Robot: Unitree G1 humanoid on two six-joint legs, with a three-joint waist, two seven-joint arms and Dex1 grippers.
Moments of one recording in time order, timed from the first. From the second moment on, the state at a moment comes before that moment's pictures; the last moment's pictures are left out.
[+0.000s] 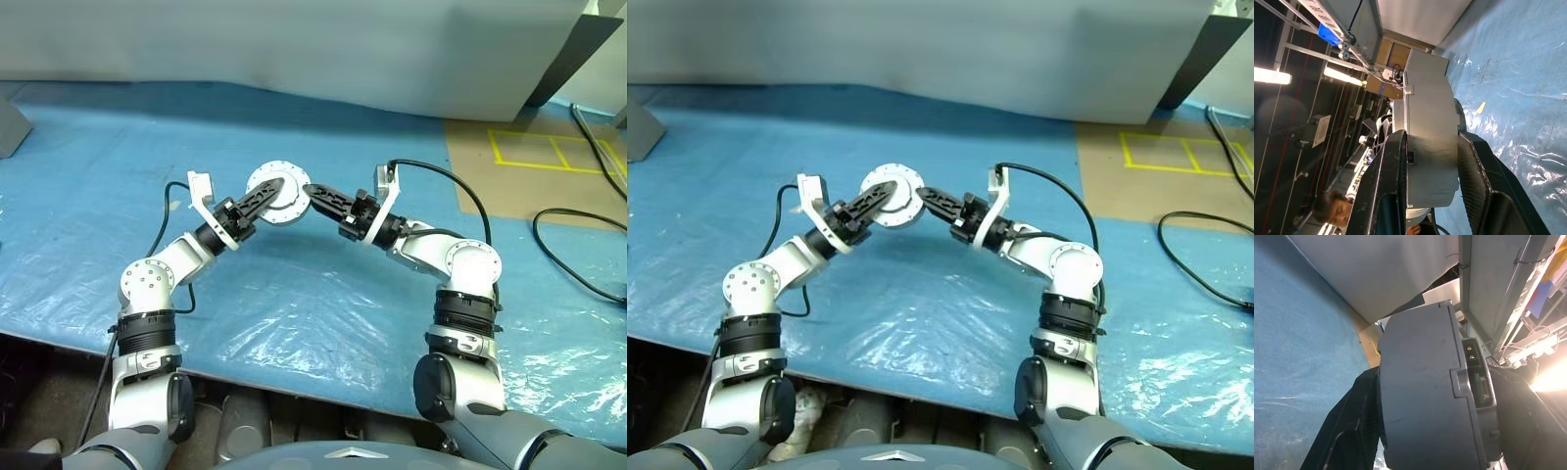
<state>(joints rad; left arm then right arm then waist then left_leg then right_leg) -0.51 0.19 0.37 0.15 -1.09 0.98 -0.60 -0.64 0.00 -0.42 0.10 1.18 1.29 0.17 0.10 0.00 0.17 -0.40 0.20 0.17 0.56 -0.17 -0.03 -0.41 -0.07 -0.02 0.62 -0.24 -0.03</state>
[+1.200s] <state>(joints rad) -0.53 0.25 0.40 0.20 -1.14 0.98 -0.53 -0.63 0.01 -0.38 0.12 1.21 1.22 0.12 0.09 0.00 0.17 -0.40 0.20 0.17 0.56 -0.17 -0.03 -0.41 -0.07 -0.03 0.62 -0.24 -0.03</state>
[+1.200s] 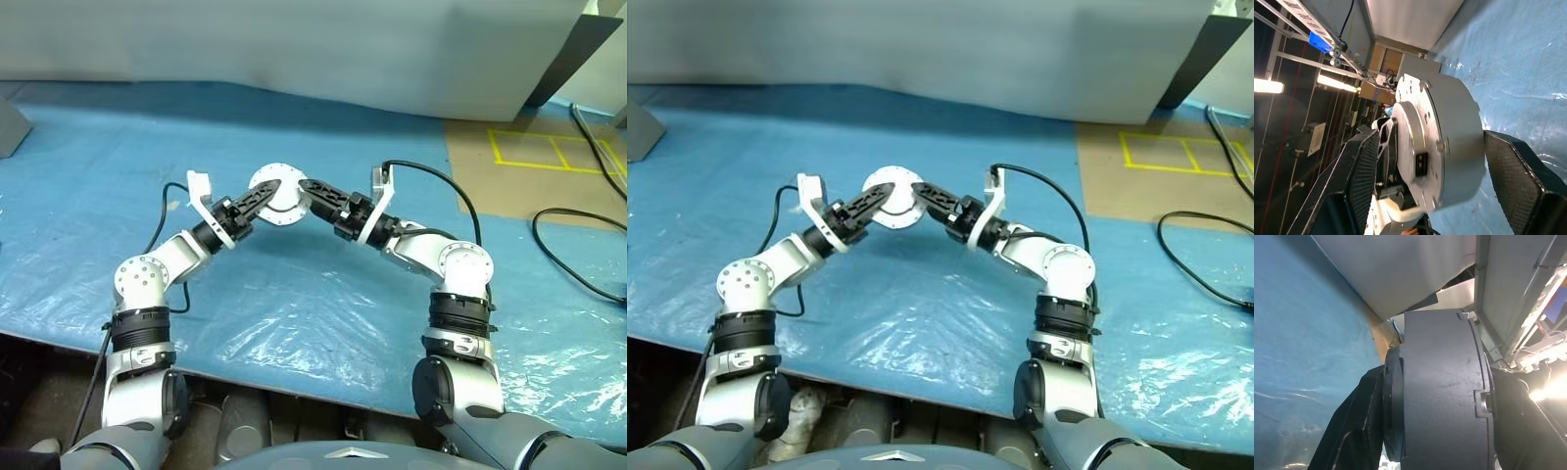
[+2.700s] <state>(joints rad) -0.75 0.68 0.57 1.00 -0.62 0.27 -0.56 -0.64 -0.06 -0.28 0.09 1.16 1.17 0.15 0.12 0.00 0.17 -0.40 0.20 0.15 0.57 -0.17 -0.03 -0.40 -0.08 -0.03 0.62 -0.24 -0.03</state>
